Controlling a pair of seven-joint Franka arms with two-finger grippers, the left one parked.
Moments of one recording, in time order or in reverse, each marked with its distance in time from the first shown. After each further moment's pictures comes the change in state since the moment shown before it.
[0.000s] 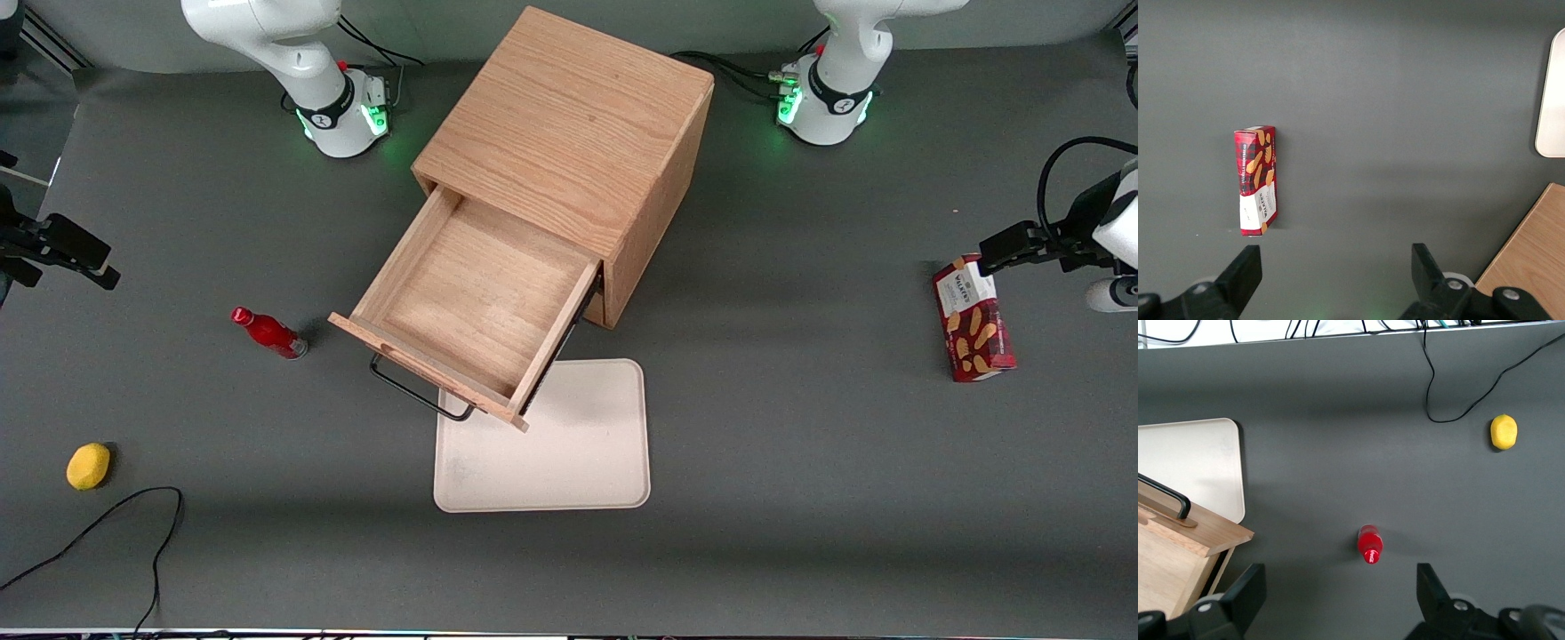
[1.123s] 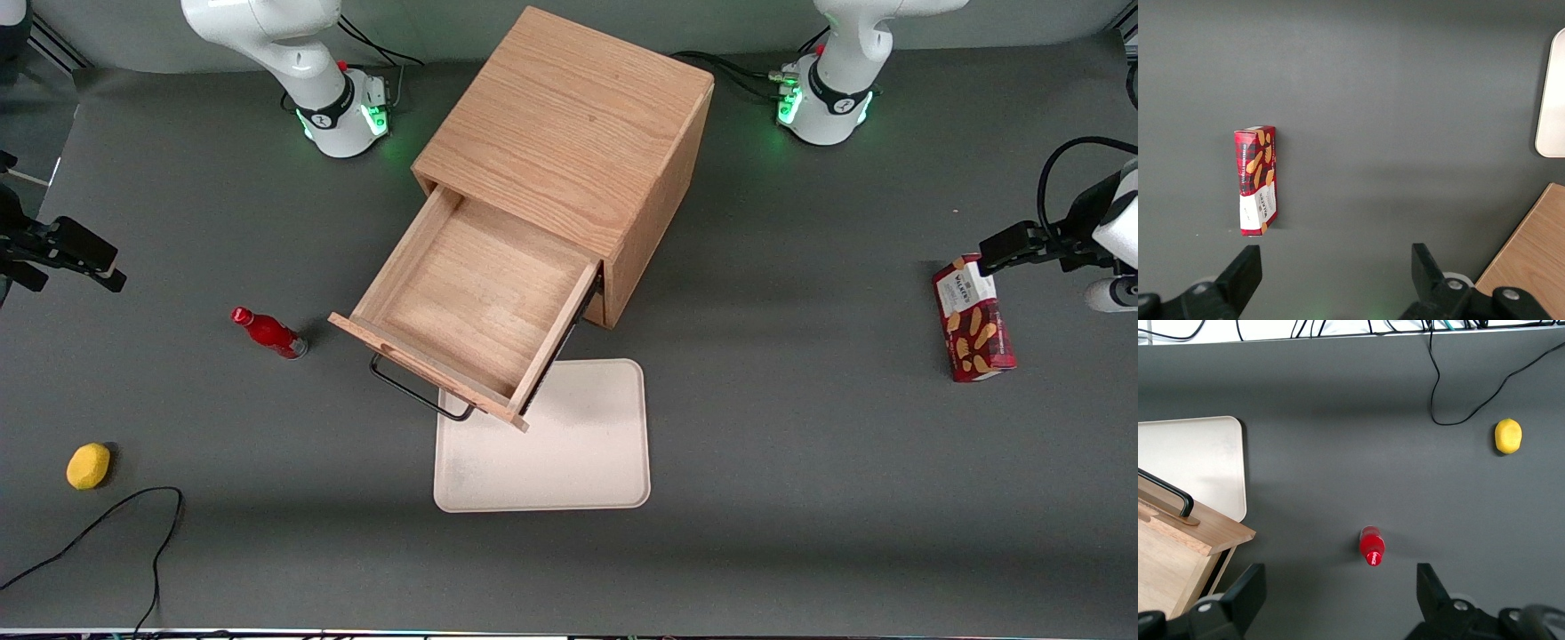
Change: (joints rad) arm -0.017 0.000 0.029 -0.003 0.002 0.003 -0.007
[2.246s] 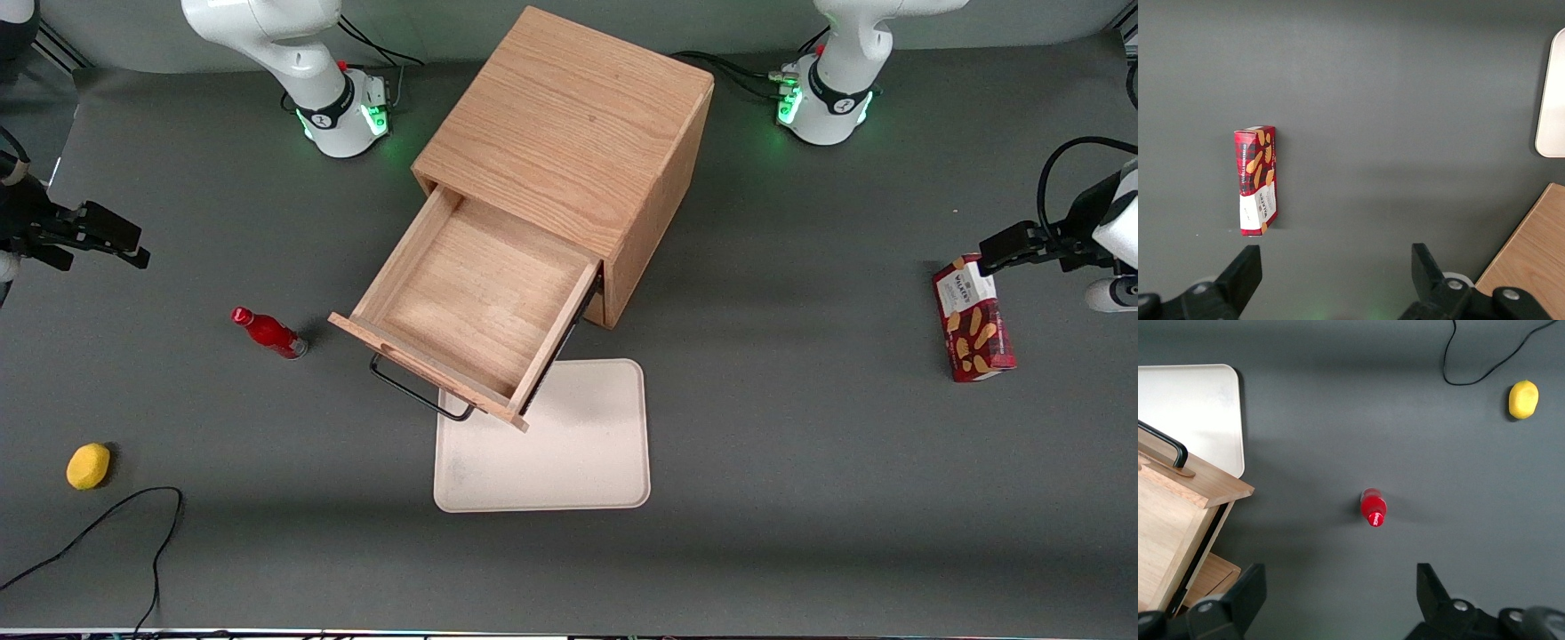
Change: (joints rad) arm -0.002 0.000 0.015 0.001 0.000 -0.123 -0.037
